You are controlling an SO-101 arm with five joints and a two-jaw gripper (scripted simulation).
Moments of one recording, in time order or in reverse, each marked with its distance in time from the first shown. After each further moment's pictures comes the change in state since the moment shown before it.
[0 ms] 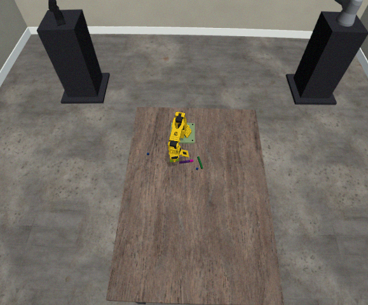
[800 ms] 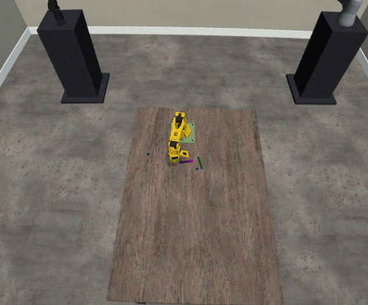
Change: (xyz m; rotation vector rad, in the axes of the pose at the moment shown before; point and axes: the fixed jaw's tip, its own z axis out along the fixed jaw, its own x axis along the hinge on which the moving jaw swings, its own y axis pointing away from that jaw) arm 0.001 -0.001 0.004 0.016 0.006 0.000
